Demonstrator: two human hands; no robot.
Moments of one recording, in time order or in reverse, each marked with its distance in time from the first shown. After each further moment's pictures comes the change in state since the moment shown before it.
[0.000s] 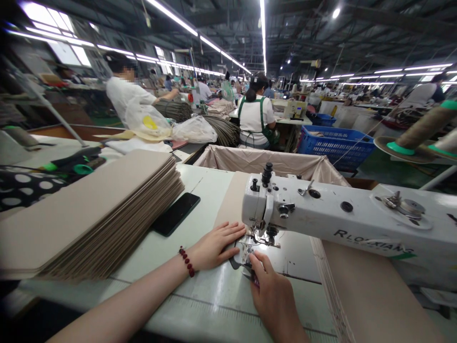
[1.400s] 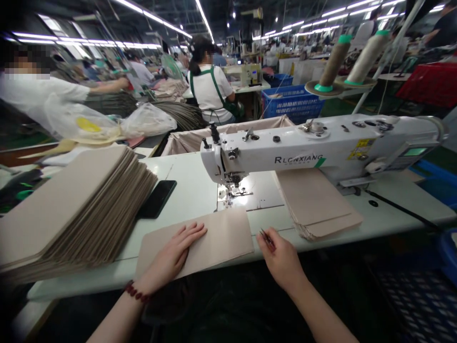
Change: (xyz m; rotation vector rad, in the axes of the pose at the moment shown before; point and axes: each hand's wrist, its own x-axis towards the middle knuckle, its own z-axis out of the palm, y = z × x) left_hand -0.121 0.049 -0.003 0.074 -0.063 -0.070; right_hand -0.111 -0.012 -0.051 0.437 0.127 0.442
